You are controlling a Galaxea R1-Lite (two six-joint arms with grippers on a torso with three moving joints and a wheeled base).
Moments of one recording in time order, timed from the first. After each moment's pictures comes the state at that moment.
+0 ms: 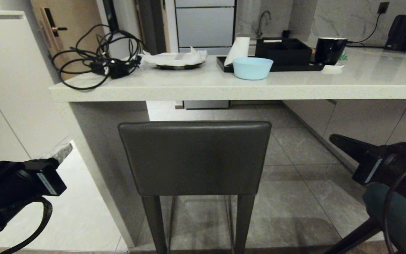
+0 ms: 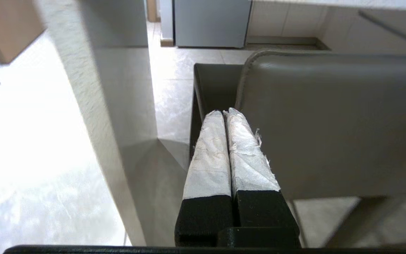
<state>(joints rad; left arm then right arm) -0.27 1.14 -0.33 -0.83 0.13 -0.08 0.37 1.23 -0.46 -0.77 -0.01 0.08</state>
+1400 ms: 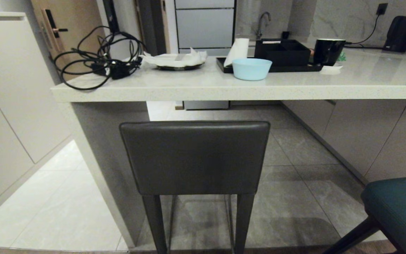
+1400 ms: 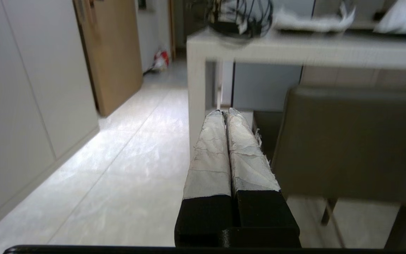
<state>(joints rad) 0.00 0.16 -0.47 0.04 0.07 0.03 0.00 0.12 -0.55 0.24 0.01 -0.04</state>
